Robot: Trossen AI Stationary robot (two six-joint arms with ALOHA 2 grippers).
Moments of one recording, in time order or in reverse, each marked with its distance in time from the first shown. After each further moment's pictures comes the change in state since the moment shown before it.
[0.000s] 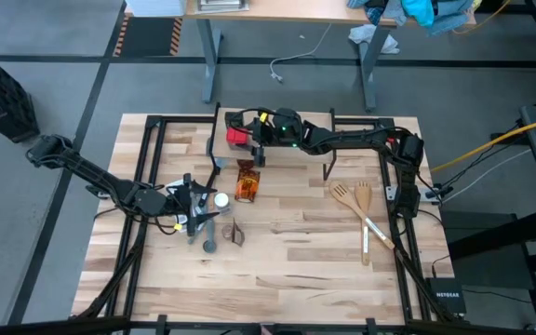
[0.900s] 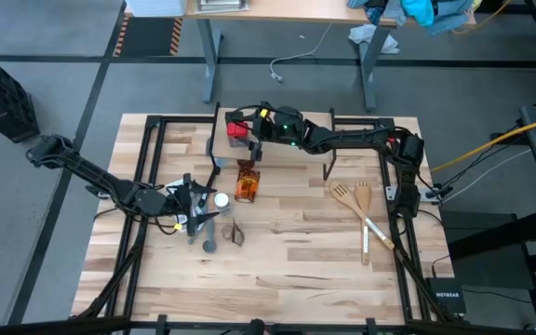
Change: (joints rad) left arm 0.000 0.000 0.000 0.000 0.000 -0.011; right arm 0.000 -0.004 0.015 0.052 0.106 -0.013
